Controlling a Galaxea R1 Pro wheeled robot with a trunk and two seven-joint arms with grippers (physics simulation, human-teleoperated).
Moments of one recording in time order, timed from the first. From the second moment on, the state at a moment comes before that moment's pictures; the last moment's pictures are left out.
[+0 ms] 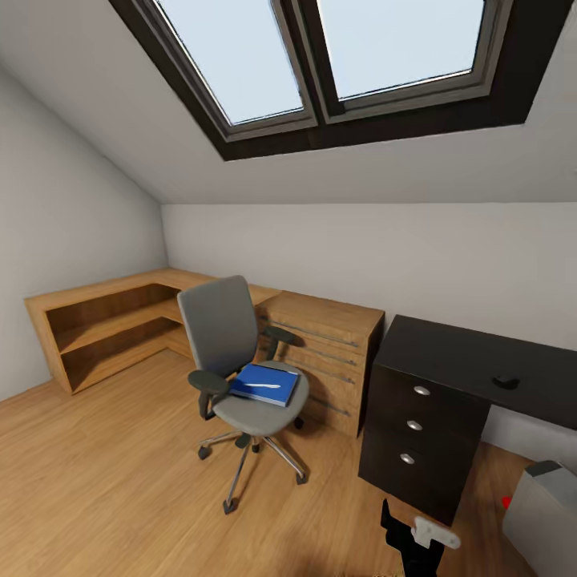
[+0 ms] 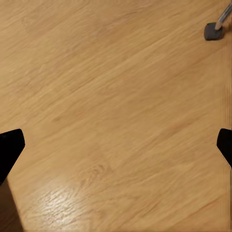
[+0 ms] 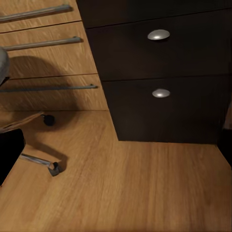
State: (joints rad) left arm -0.18 -0.11 -0.02 -0.43 0.22 -0.13 0.54; right arm -0.48 0.02 -0.12 0.02 -0.28 -0.78 -0.01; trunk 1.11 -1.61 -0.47
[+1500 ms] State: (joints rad) left arm -0.18 -0.11 -0.03 -0.43 0.22 -0.12 0.54; right arm -0.49 0.02 -0.12 0.02 -0.16 -0.78 -0.01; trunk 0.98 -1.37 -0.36
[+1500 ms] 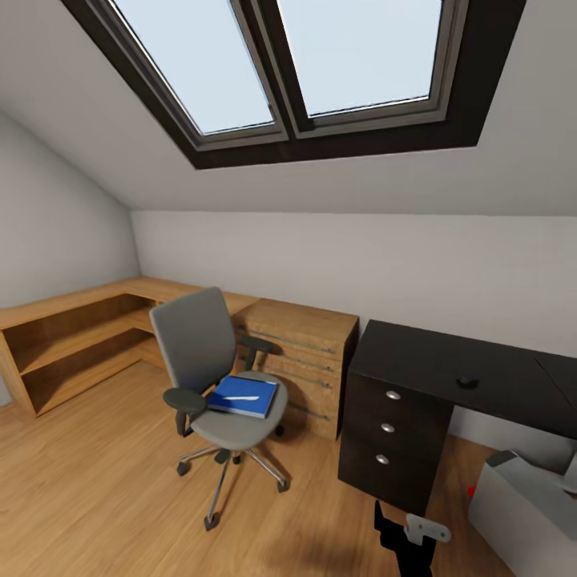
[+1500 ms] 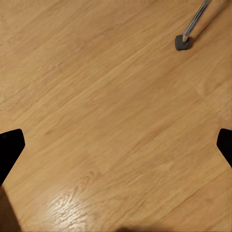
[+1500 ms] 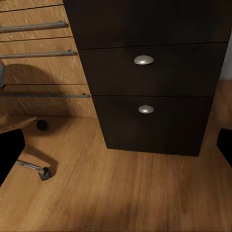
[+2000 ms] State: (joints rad) left arm -0.18 -0.11 -0.03 -0.43 0.22 -0.13 0.54; right arm -0.49 0.03 -0.13 0.02 -0.16 -0.78 -0.01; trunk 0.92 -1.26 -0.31
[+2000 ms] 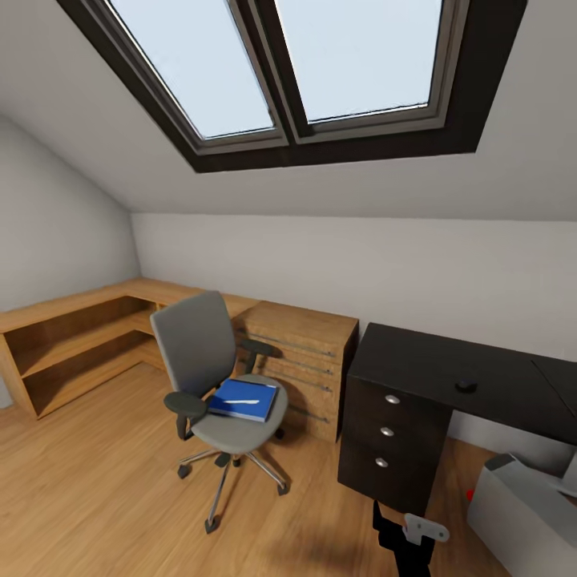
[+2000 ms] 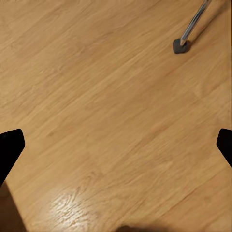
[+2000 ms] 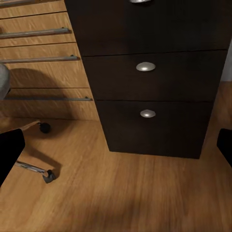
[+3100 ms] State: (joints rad) left arm -0.18 -0.11 -0.06 -0.43 0.22 -0.13 0.53; right arm -0.49 0.04 -0.13 0.02 -0.16 -0.78 -0.01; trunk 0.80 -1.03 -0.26
